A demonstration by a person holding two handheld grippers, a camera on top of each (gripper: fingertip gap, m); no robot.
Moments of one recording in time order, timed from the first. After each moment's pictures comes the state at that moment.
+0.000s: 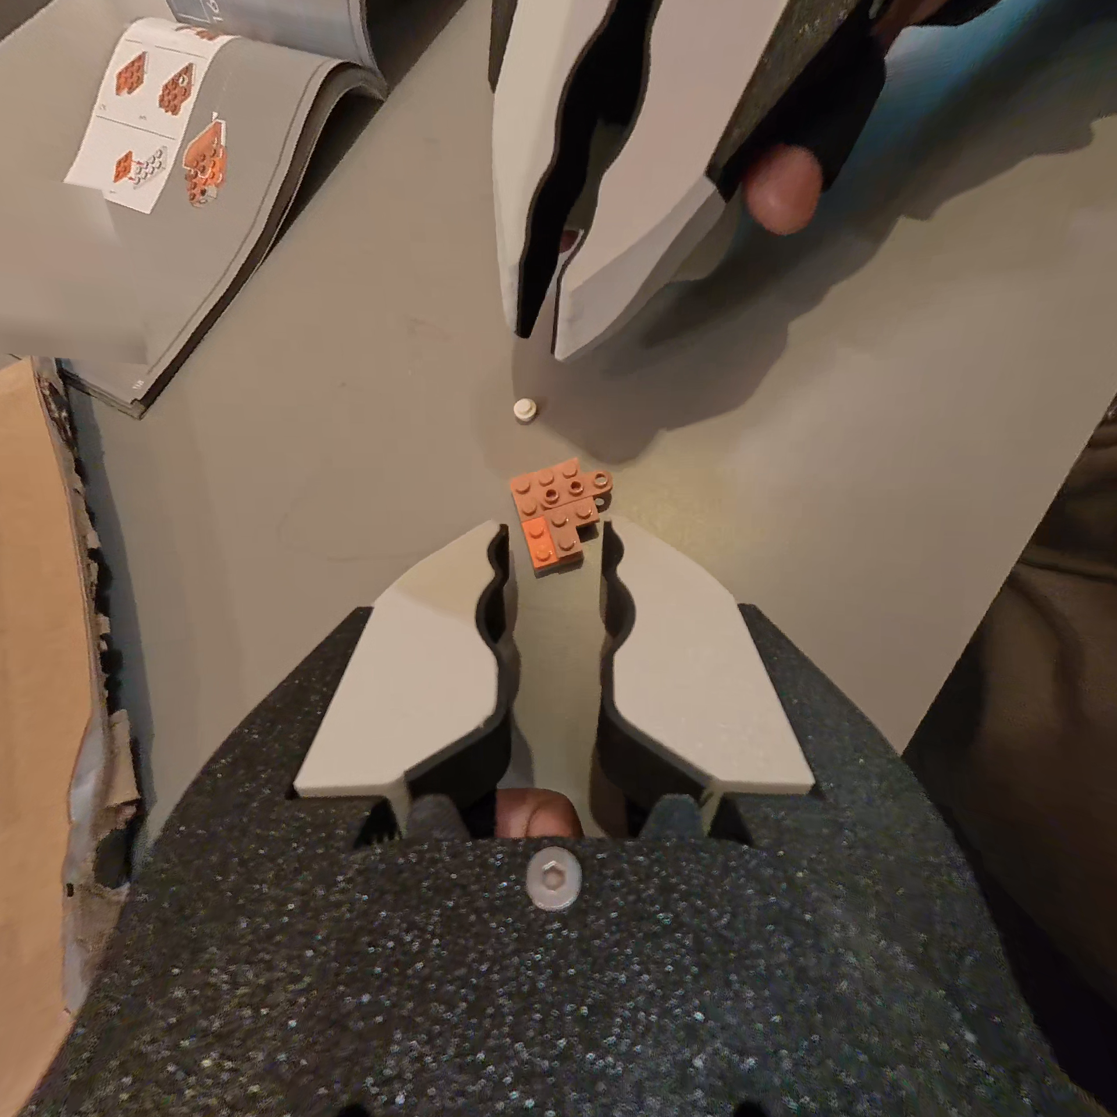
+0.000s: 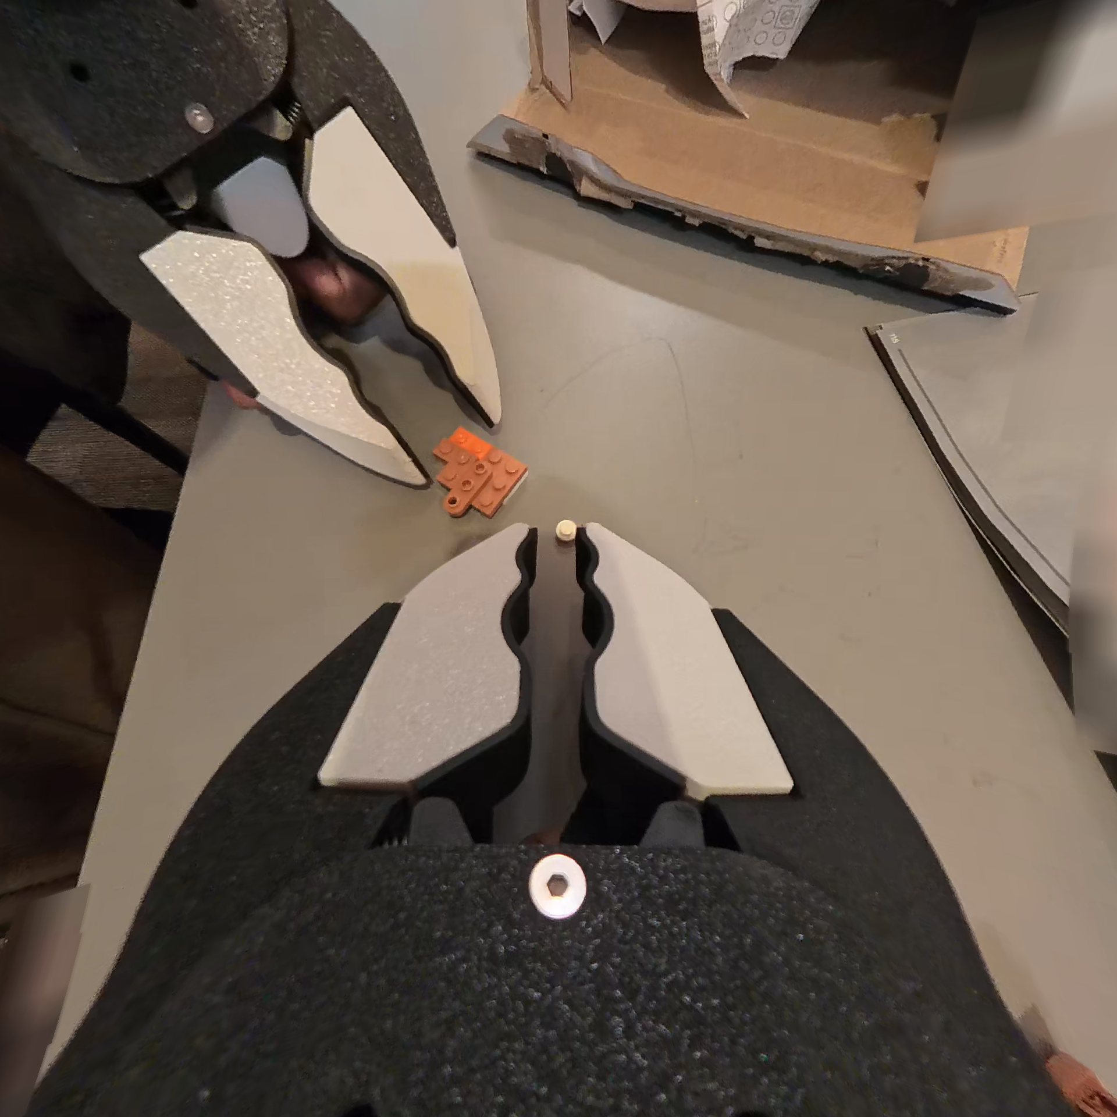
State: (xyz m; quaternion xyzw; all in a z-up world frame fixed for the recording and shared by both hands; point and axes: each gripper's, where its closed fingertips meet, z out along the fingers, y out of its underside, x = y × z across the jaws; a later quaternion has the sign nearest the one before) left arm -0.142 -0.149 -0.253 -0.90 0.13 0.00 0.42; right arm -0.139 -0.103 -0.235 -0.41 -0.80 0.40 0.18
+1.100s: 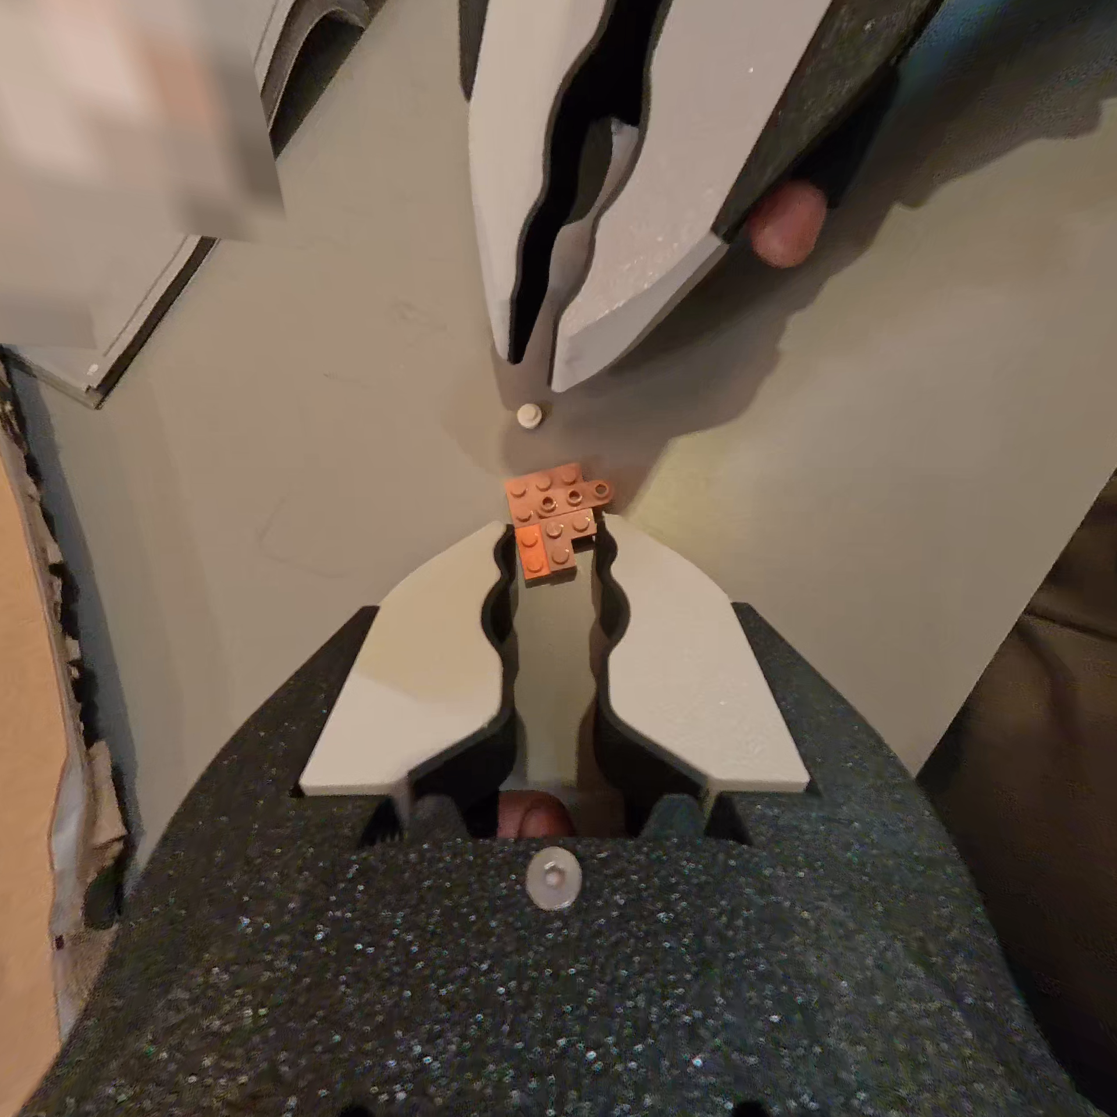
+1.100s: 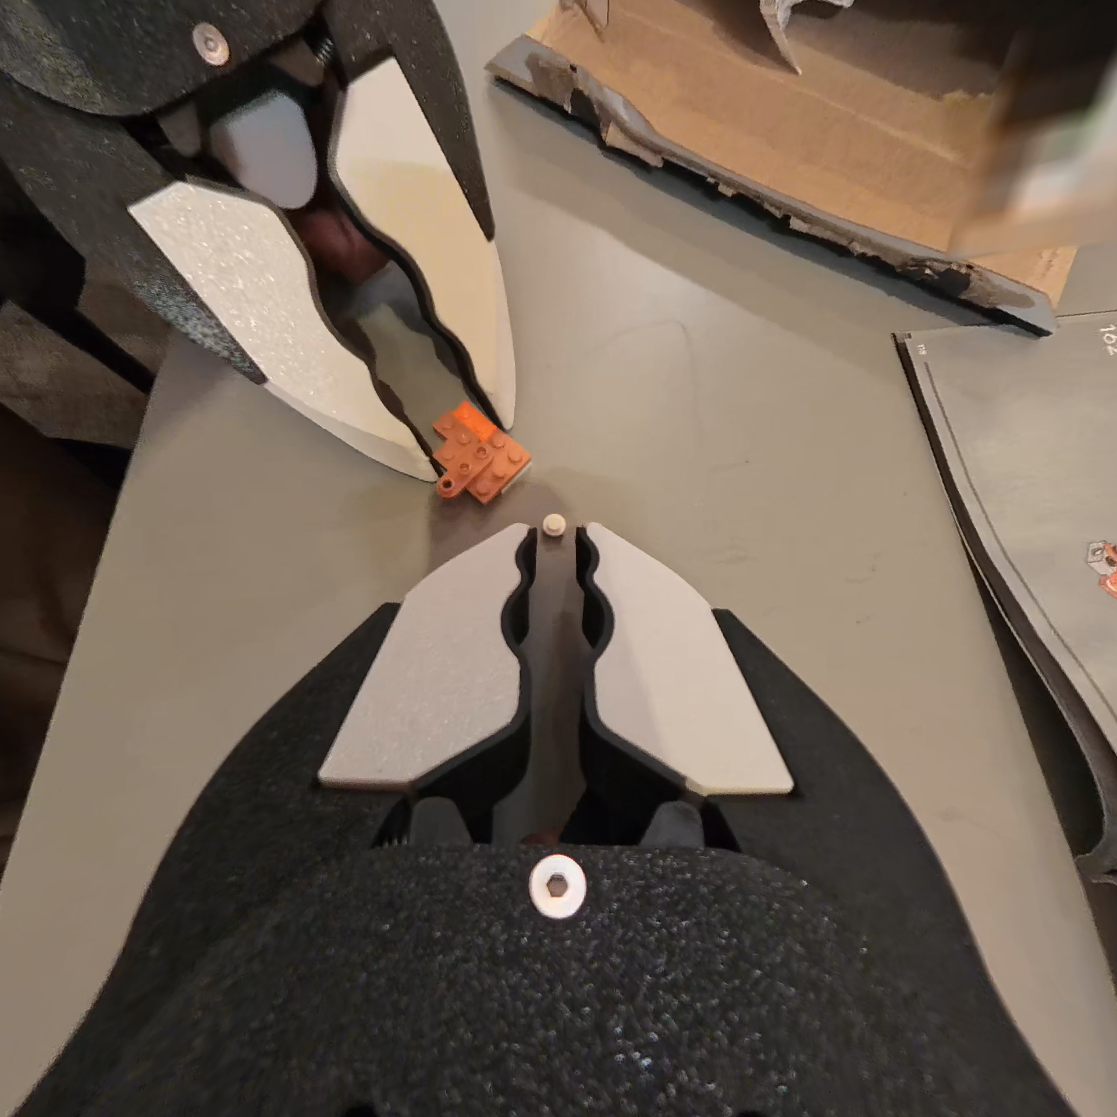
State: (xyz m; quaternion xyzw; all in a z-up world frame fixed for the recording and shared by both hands) left arm -0.143 -0.139 -0.259 -0.92 0.12 -0.01 0.37; right arm -0.144 -0.102 -0.245 -0.37 -0.84 0.36 0.17
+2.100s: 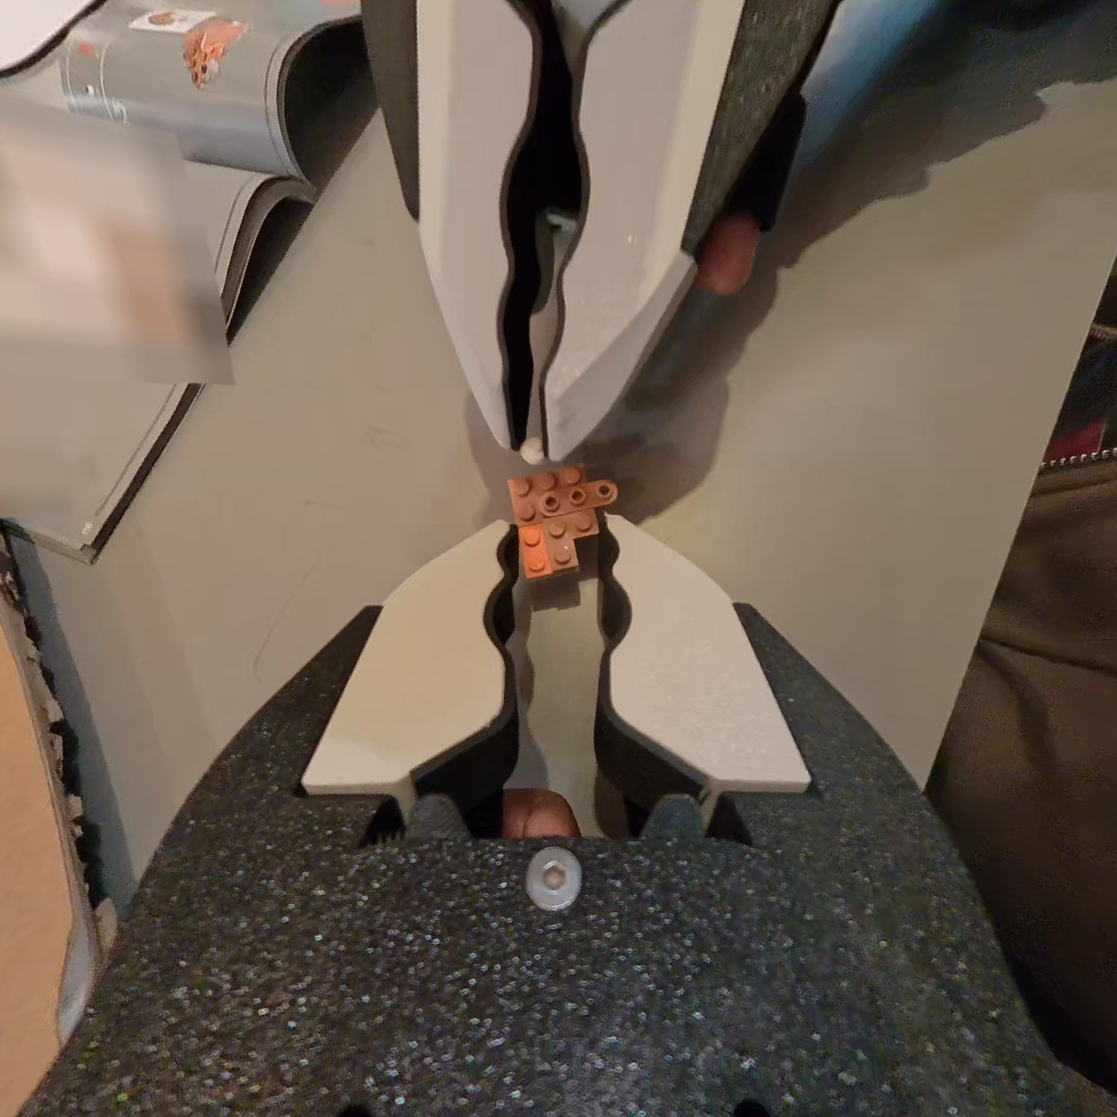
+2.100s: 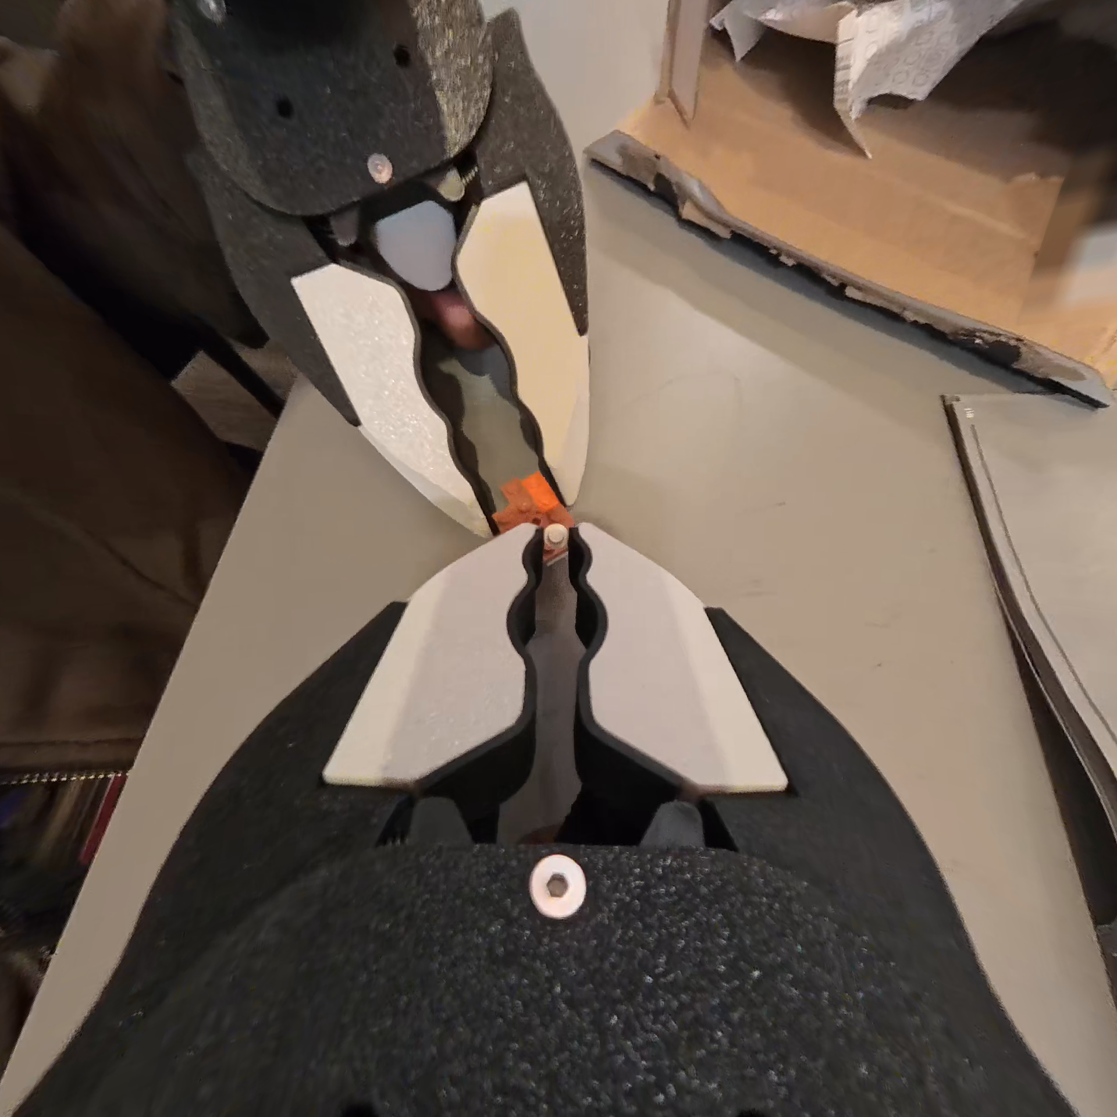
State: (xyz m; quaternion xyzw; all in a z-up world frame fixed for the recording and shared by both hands) left arm -0.125 -0.120 -0.244 -0.89 0.19 -0.04 0.42; right arm -0.129 -0.111 -0.224 -0.32 -0.84 0.41 0.13
